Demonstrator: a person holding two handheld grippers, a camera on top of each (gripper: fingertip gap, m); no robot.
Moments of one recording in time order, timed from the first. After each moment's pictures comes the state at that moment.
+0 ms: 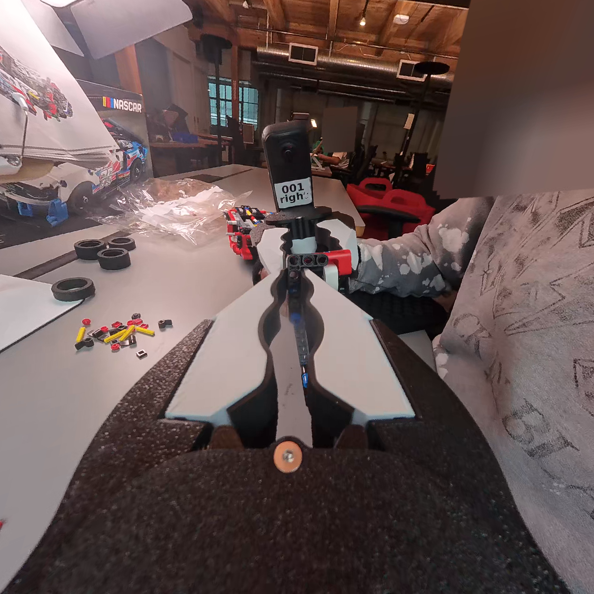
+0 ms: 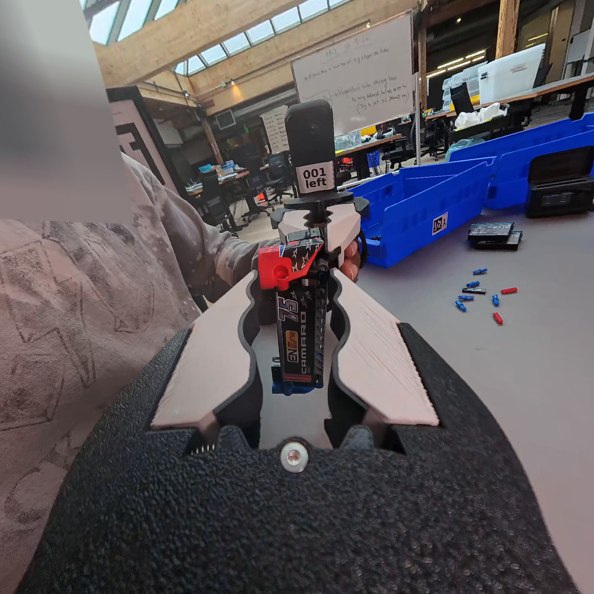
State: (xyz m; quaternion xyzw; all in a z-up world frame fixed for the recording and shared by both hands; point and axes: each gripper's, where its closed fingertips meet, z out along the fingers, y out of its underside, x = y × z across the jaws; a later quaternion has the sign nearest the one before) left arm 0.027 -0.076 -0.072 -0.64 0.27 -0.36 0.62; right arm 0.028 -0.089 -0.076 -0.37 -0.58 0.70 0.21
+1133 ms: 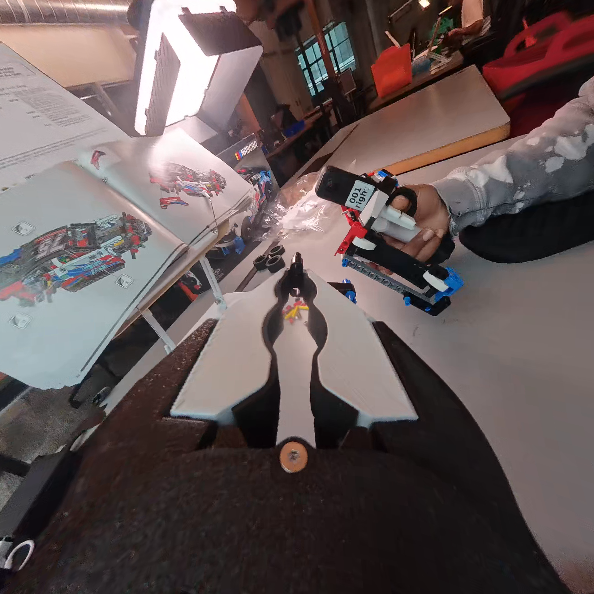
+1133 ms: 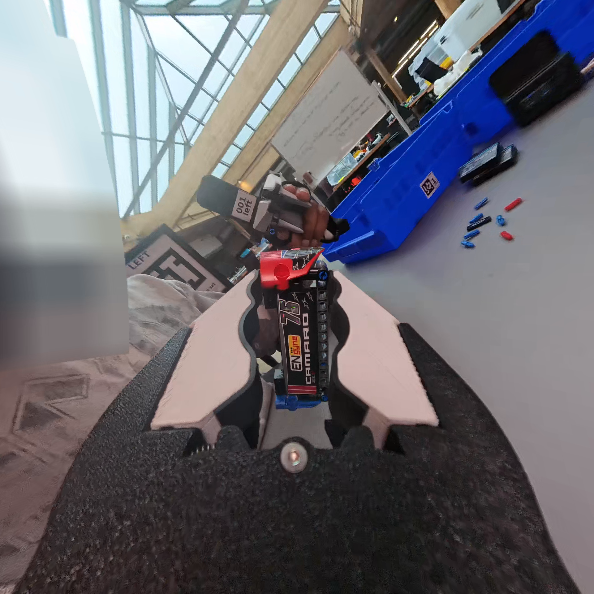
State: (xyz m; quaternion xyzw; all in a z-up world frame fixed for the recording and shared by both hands) left arm -0.050 -0.097 -0.038 -0.64 0.35 -0.04 0.69; right arm 0.027 -0.043 -0.087 -0.49 -0.41 0.77 0.06
